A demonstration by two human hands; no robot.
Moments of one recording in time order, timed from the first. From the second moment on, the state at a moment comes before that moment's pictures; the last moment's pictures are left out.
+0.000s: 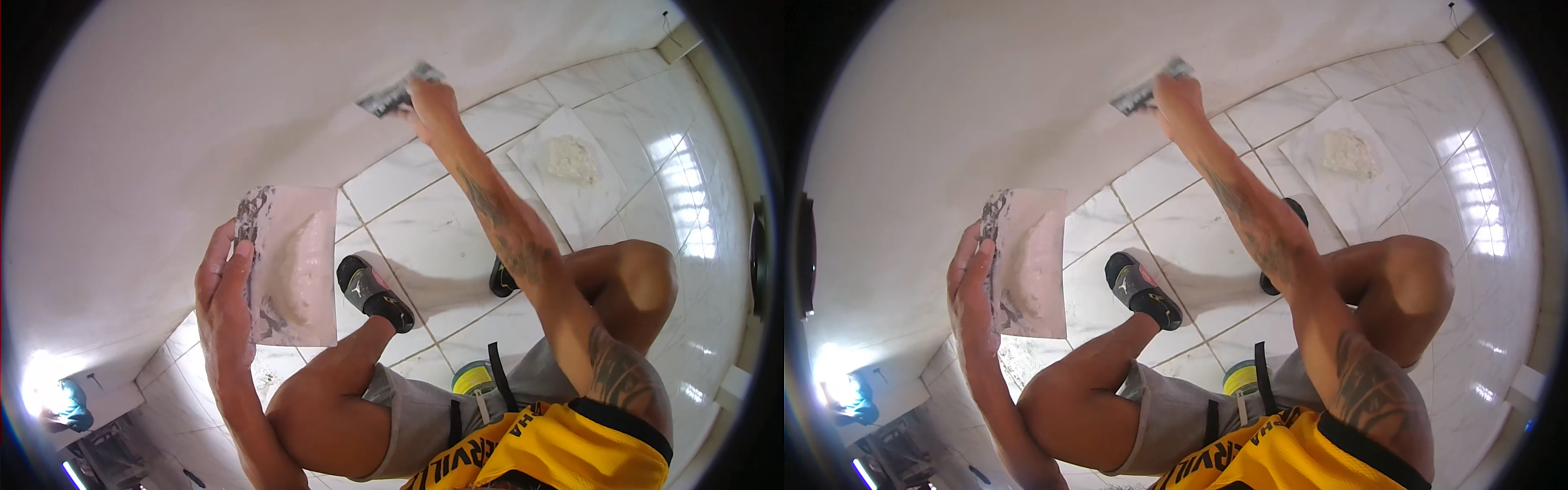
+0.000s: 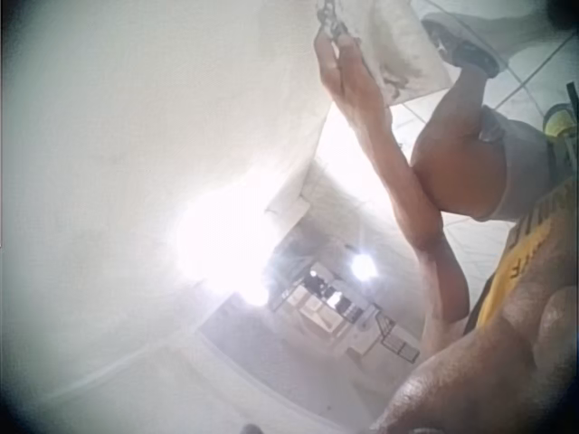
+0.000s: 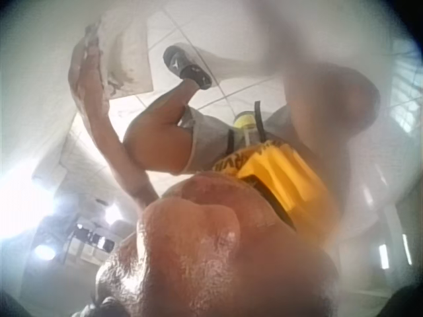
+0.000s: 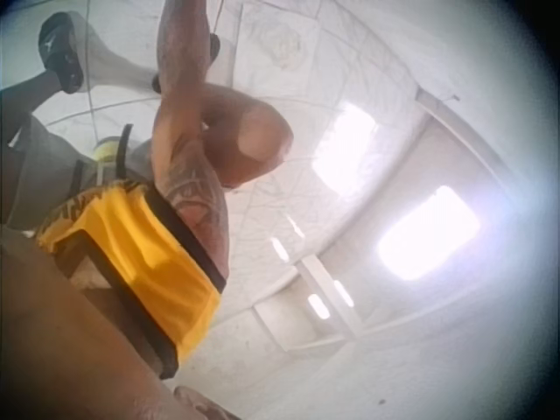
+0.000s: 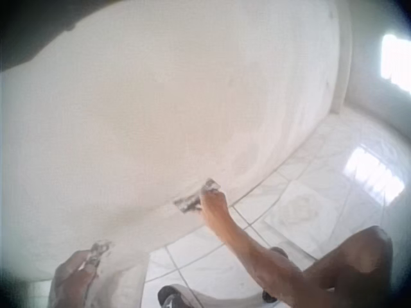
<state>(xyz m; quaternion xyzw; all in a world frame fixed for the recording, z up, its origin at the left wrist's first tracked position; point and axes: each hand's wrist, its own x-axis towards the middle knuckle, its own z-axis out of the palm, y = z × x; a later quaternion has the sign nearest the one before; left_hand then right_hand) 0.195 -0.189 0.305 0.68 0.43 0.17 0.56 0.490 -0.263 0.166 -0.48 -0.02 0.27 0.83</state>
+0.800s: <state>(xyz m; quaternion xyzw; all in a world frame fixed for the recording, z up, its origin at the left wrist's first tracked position) 0.192 -0.191 0.308 0.65 0.44 0.21 0.58 0.477 -0.193 0.102 -0.47 0.07 0.34 0.81</state>
